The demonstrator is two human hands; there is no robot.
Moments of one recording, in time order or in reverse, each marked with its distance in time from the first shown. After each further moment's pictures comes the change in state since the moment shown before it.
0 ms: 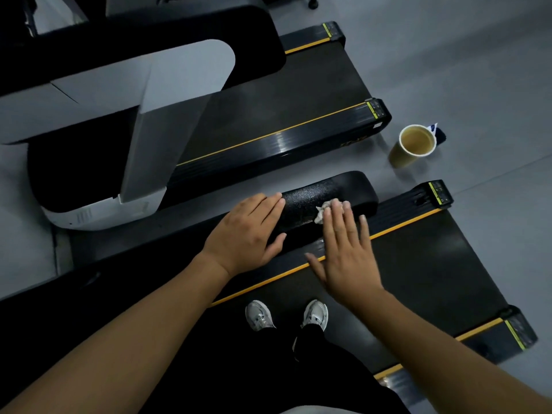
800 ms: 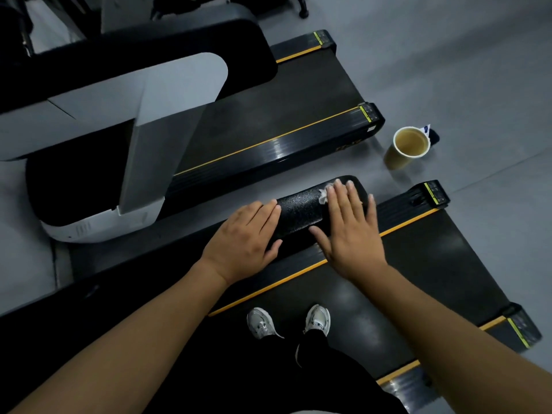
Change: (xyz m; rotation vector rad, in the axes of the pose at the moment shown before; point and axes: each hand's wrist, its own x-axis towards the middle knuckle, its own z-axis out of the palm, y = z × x) left_hand -0.001 0.003 -0.001 0.070 -0.038 0.023; right_hand 0.037 0.022 -0.013 0.087 0.032 0.088
